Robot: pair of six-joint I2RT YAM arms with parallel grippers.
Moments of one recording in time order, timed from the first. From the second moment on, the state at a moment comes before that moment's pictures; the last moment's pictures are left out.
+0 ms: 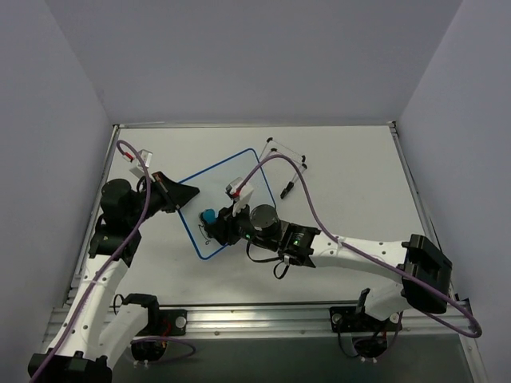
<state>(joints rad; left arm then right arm) -0.14 0.83 0.76 -0.11 0.56 -0.72 1.12 1.43 0.92 0.31 0.10 0.41</state>
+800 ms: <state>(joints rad) -0.17 0.85 0.76 -0.08 0.49 -0.74 1.15 1.47 0.98 0.24 0.18 0.40</state>
